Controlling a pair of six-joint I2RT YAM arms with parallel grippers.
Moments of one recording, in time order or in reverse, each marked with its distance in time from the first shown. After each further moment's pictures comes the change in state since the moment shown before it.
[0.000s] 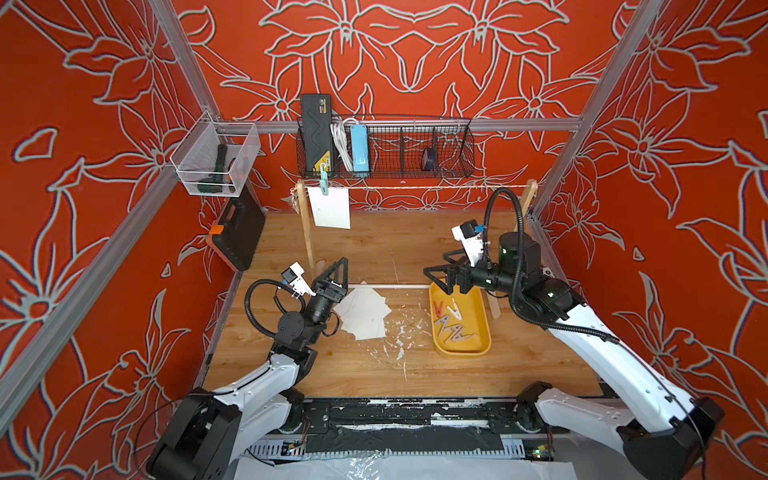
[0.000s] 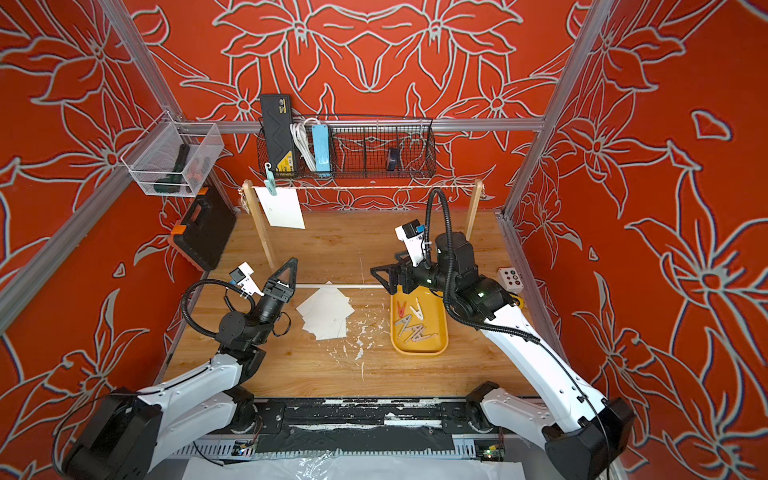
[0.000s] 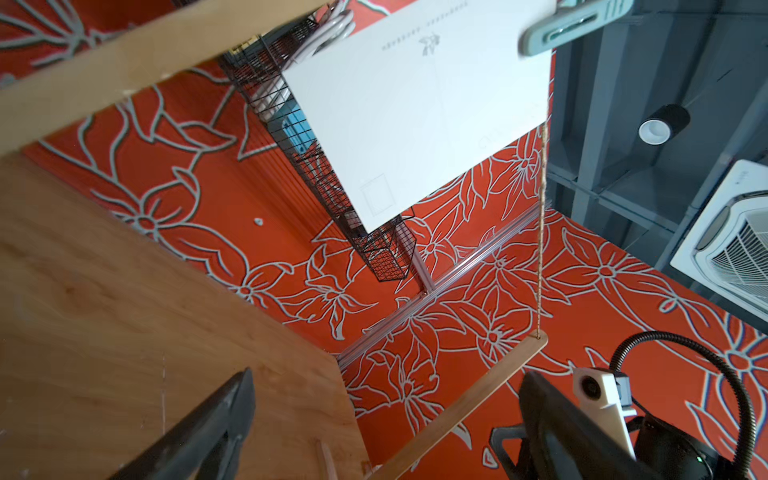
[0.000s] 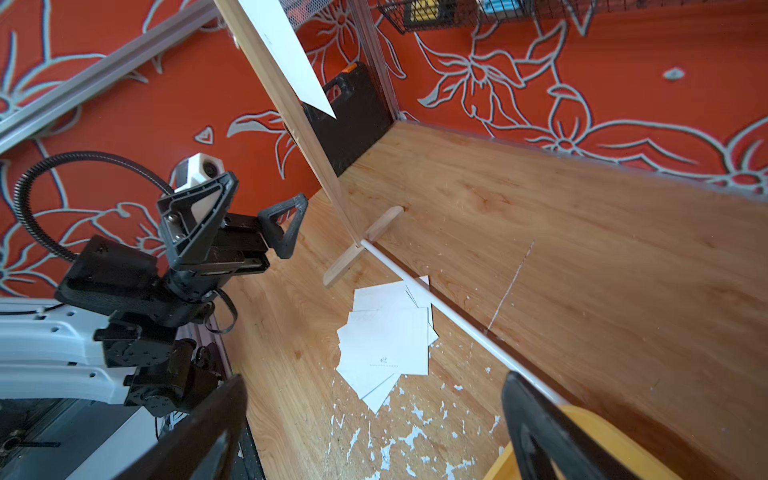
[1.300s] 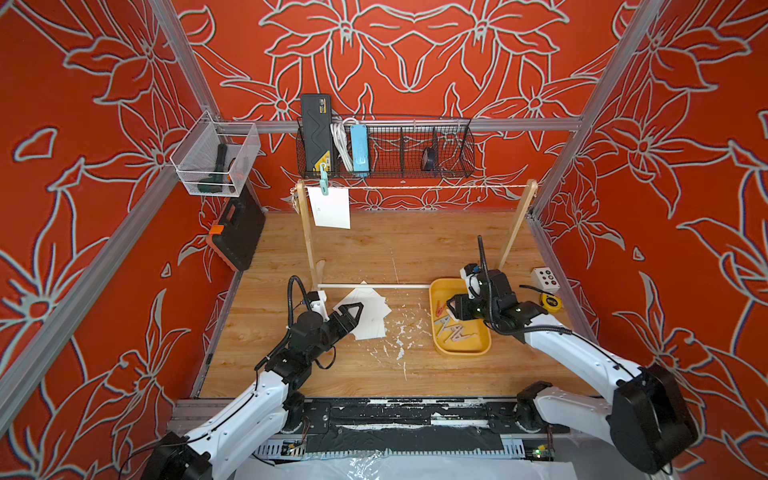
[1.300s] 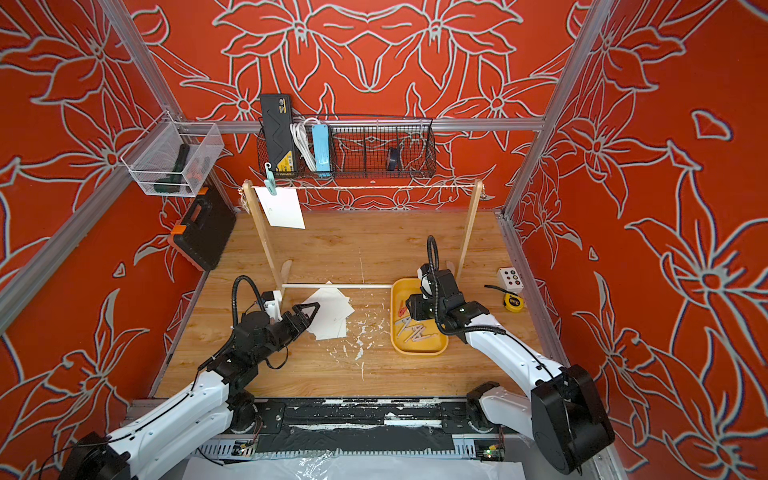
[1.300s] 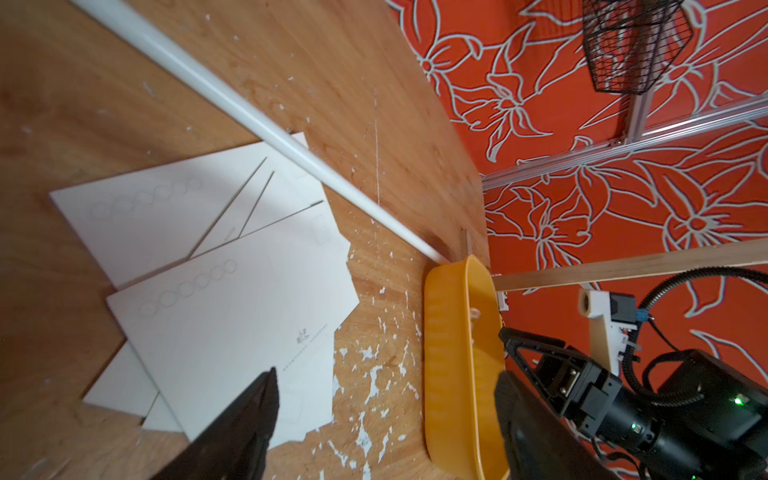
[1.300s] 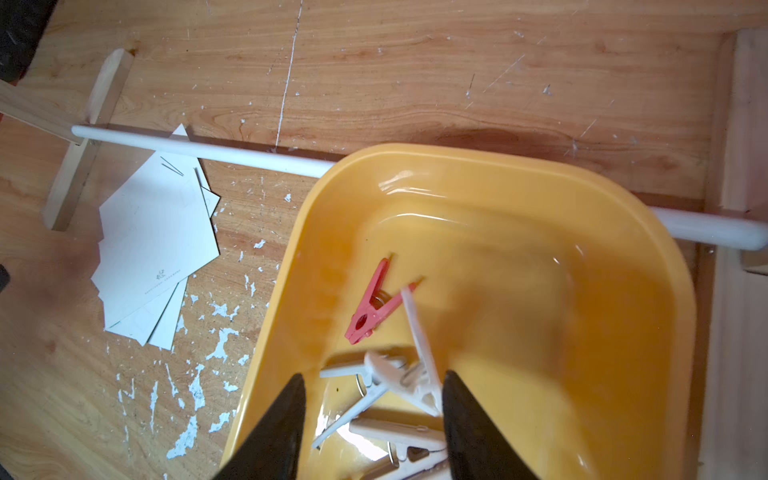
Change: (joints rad) left arm -0.066 -0.324 -0.032 -1.010 0.118 -0.045; right arm -0.090 0.074 -0.460 0.067 0.340 0.116
